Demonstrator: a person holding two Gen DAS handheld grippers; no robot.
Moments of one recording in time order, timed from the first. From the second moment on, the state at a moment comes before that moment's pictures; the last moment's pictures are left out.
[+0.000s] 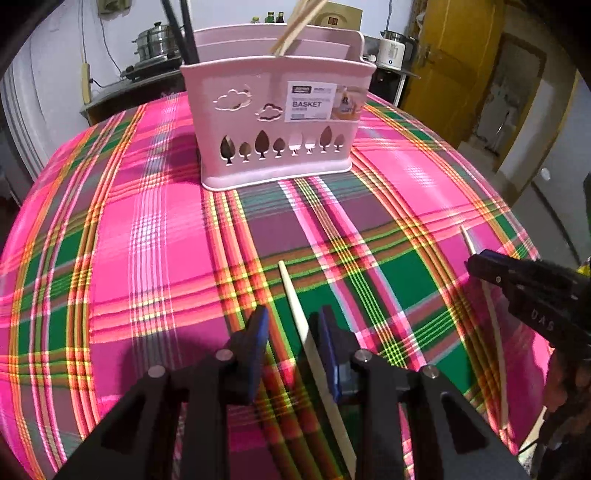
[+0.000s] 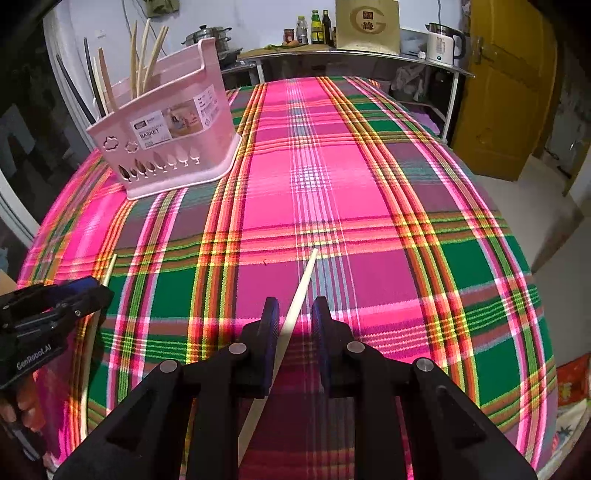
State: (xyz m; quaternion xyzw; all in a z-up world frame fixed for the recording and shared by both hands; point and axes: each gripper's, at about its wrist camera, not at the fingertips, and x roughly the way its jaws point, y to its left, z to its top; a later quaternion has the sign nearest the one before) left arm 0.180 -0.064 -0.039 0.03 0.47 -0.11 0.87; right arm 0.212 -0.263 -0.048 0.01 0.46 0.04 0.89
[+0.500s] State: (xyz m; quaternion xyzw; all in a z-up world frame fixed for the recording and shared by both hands) left arm 0.179 -0.079 -0.036 0.06 0.47 -0.12 0.87; right arm 0.216 -0.253 -0.046 -0.01 0.47 0.04 0.88
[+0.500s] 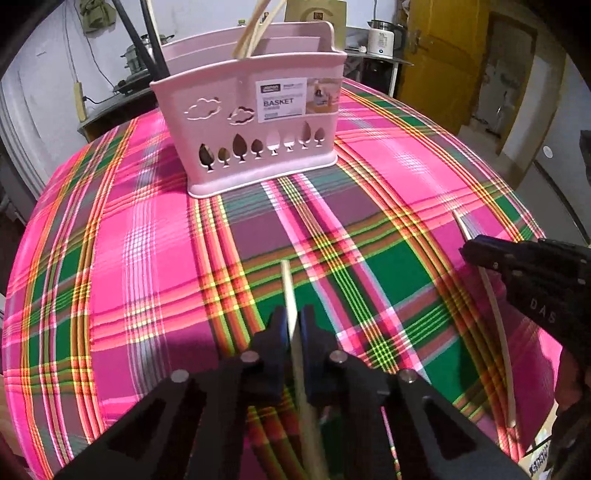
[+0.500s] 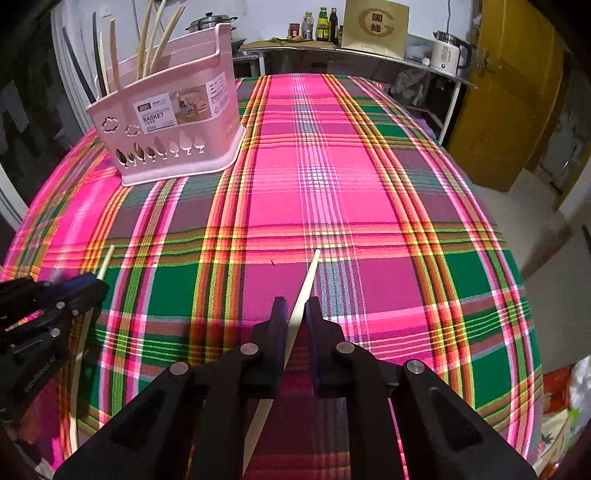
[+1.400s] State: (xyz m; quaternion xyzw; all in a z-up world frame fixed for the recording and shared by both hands) left arm 0.144 -0.042 0.088 0.01 0.34 -0.16 0.93; right arm 0.175 -0.267 0.064 0.05 0.33 0.10 0.94
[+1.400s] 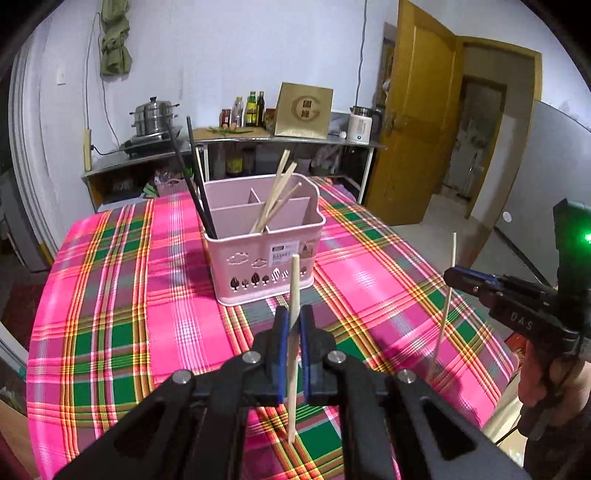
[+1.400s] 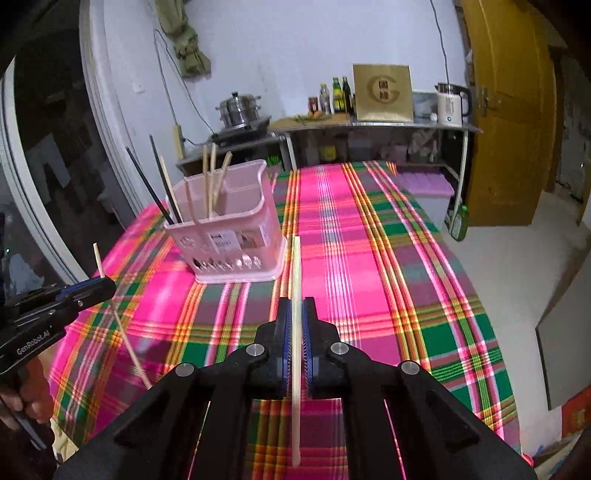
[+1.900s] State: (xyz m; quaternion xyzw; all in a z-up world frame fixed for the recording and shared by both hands) left arm 0.137 -0.032 0.104 0.00 0.32 -0.17 0.93; right arm 0.158 -0.265 0.092 0.05 0.30 0.12 0.95
